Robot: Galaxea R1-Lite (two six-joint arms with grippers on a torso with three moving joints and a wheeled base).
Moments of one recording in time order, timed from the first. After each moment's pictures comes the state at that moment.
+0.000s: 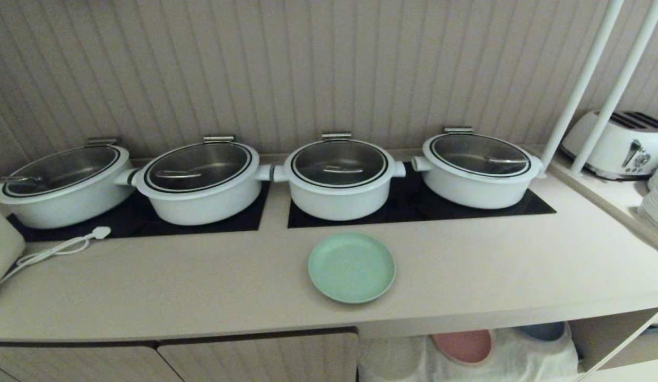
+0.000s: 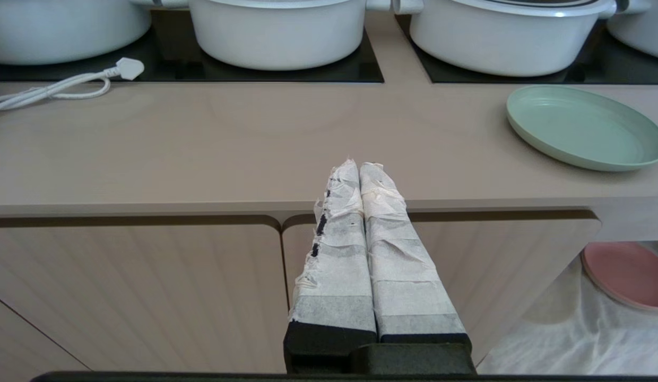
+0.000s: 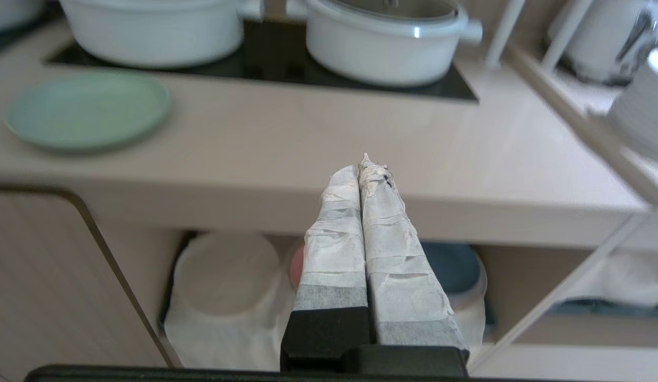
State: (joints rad) left arm 0.00 0.00 0.00 0.00 0.00 -0.05; right arm 0.00 0.07 -0.13 0.05 0.02 -0.12
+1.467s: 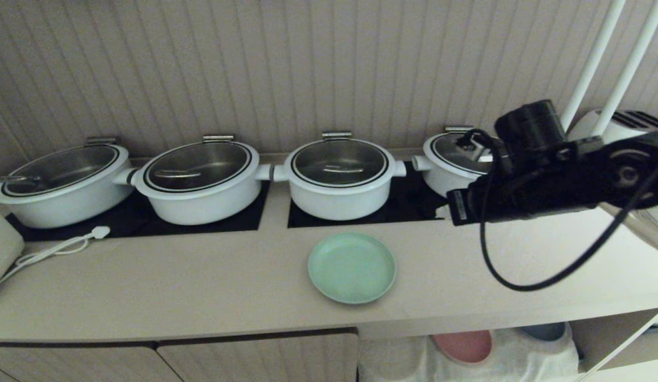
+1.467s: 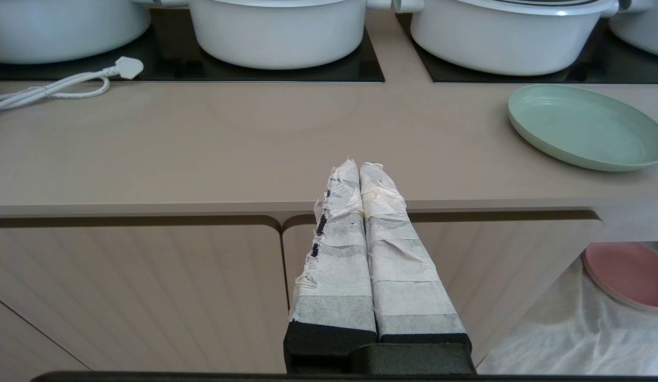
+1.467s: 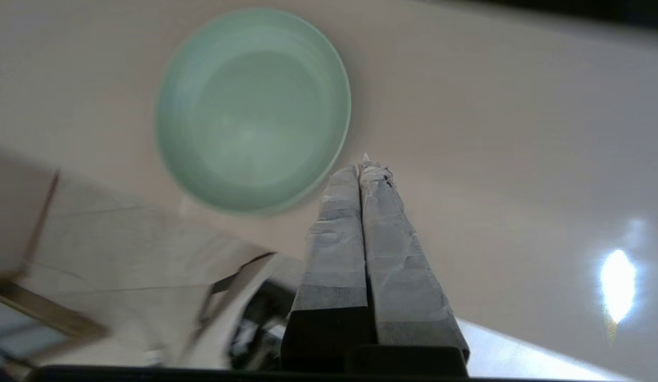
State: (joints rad) left arm 0.00 0.00 0.00 0.00 0.00 -0.05; right arm 0.40 1.82 -1.35 0.23 0.10 0.13
